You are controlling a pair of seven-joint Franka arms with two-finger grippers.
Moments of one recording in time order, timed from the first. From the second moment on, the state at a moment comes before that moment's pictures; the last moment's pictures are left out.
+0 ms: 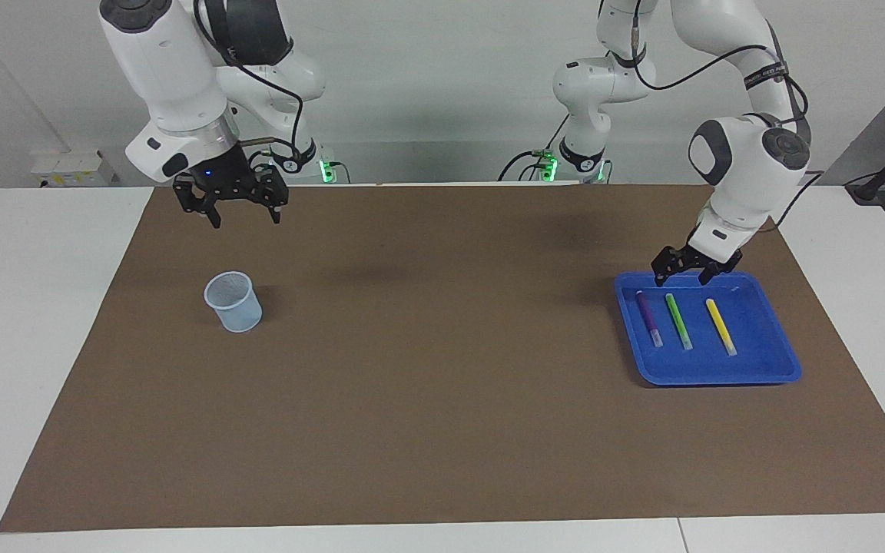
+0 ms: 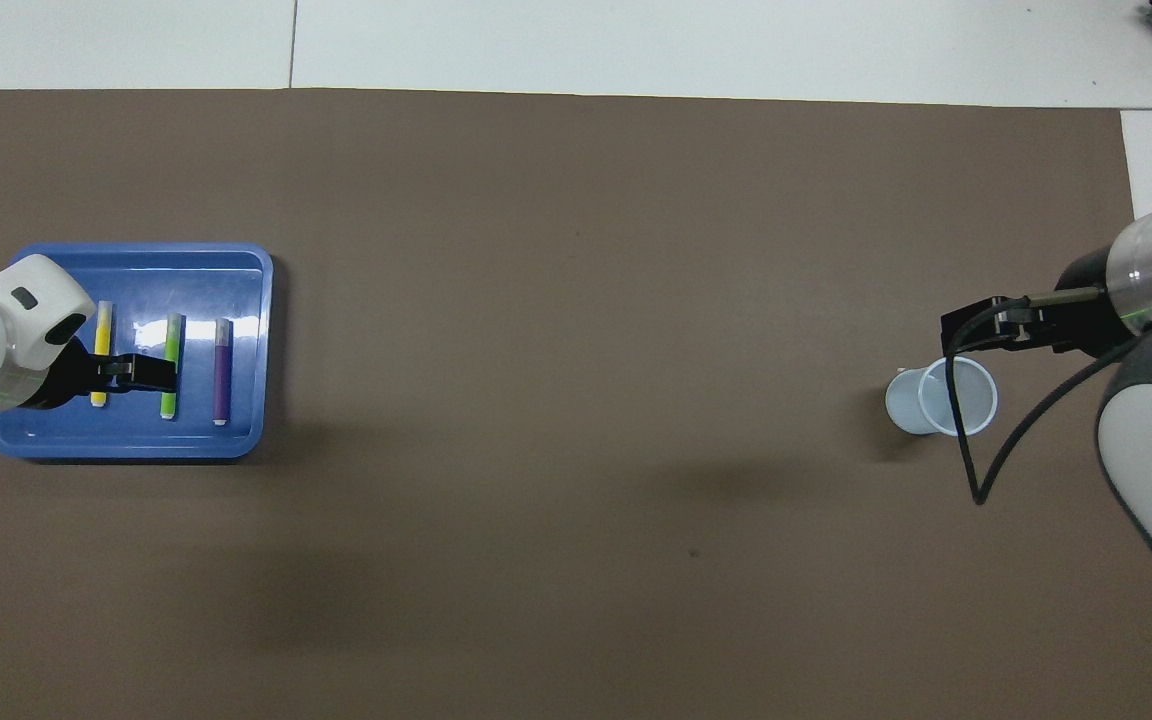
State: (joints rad) left arm 0.04 0.03 -0.01 -2.13 -0.04 2.18 0.08; right arm 0.05 -0.02 0.09 -1.67 0.05 1.63 0.07
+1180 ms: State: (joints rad) left arm 0.01 0.23 -0.02 -2.13 -0.07 2.41 0.08; right arm 0.23 -0.15 0.09 -2.02 0.31 1.94 0.24
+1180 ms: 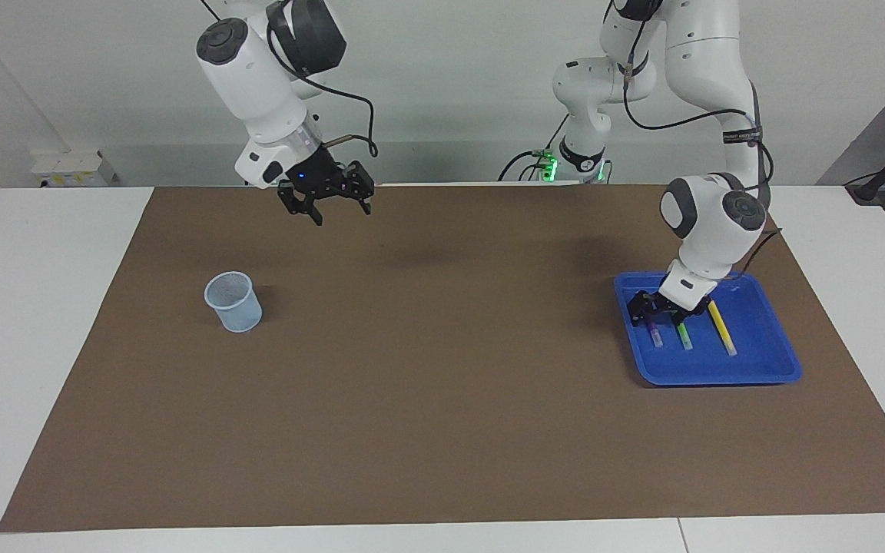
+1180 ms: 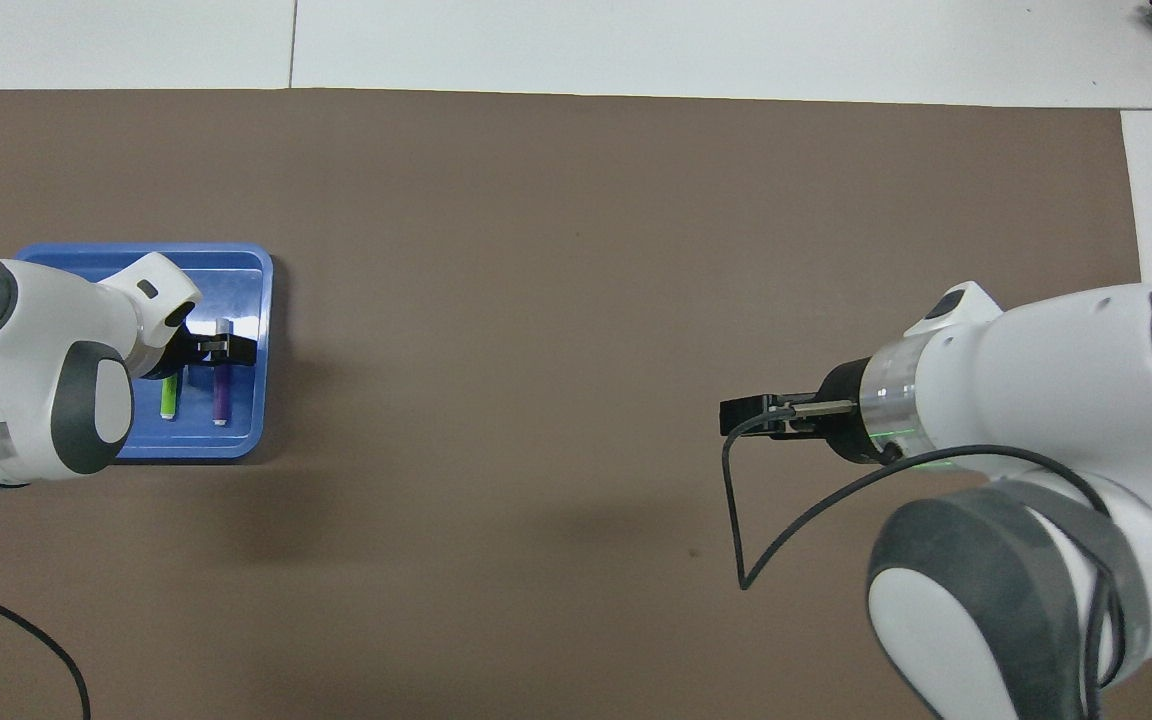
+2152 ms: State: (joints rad) left arm 0.01 0.23 -0.02 -2.13 -0.07 2.42 0.08; right arm 0.34 -0.06 0.09 -2.05 0.55 2.25 0.66
